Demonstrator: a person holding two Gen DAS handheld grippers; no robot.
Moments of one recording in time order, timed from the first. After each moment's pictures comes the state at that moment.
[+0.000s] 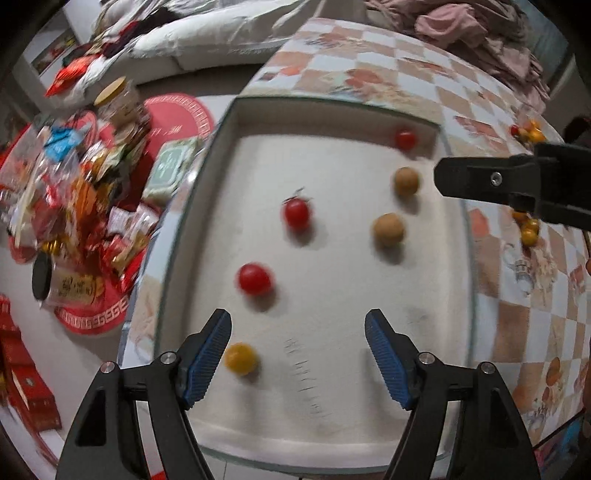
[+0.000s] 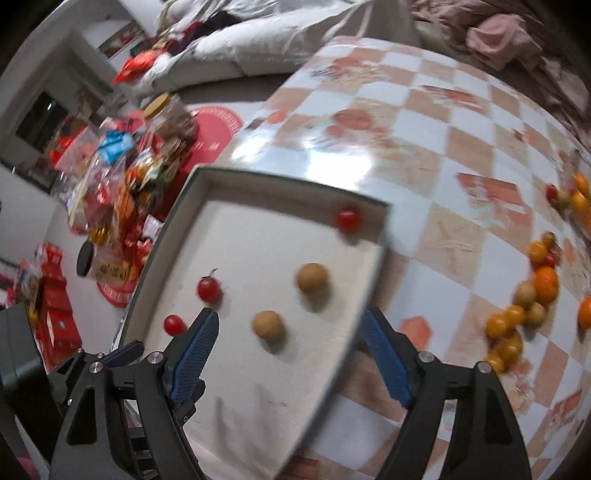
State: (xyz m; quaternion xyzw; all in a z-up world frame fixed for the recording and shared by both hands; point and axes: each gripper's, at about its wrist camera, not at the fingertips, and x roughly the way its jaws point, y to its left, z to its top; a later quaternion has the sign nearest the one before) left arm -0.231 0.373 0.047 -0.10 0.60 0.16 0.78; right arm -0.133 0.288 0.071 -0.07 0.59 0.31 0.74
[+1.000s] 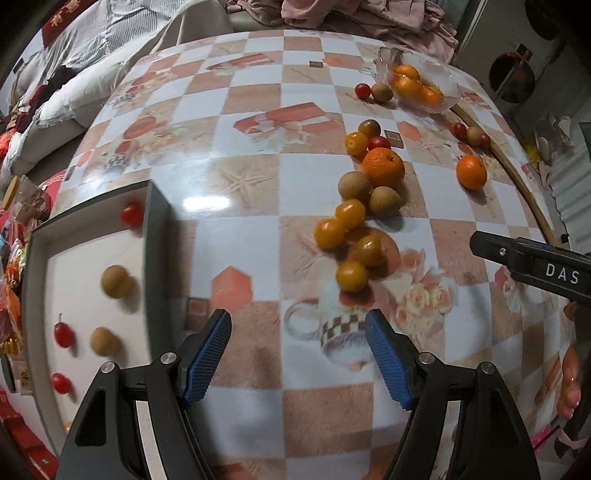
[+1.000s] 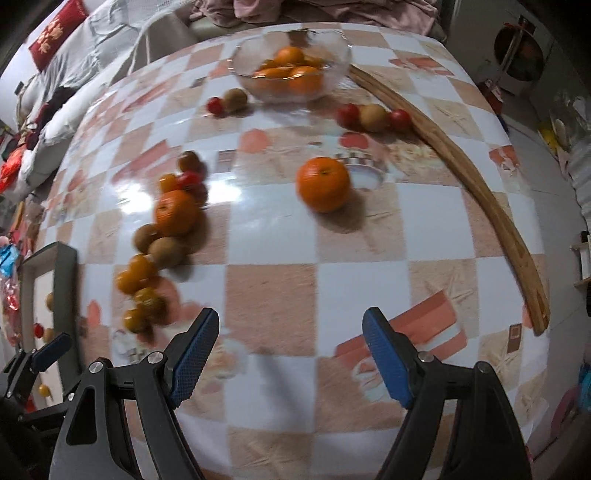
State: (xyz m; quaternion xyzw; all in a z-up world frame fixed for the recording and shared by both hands) left arm -0.109 0.197 0.038 -0.04 0.60 0.02 0.80; right arm -0.068 0.011 0.040 0.01 0.62 0.06 0.78
